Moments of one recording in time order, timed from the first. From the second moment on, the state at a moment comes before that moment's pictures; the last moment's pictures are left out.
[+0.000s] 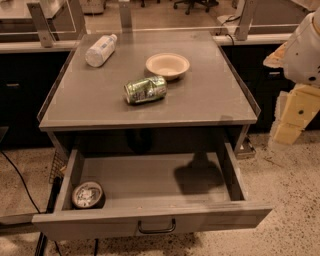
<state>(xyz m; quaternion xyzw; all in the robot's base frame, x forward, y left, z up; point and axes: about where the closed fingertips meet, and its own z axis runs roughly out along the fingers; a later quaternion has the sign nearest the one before) 0.438 -0.217 0.977 -0.60 0.78 -0.03 0.16</state>
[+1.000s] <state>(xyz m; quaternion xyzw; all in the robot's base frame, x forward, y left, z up) 0.471 -0.199 0.983 -0.62 0.76 -0.04 0.18</state>
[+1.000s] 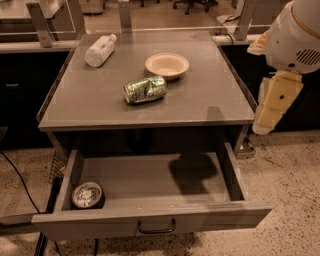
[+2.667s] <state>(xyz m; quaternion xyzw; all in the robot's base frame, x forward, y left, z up) 0.557 -0.139 0.972 -0.68 0.69 -0.02 0.25</state>
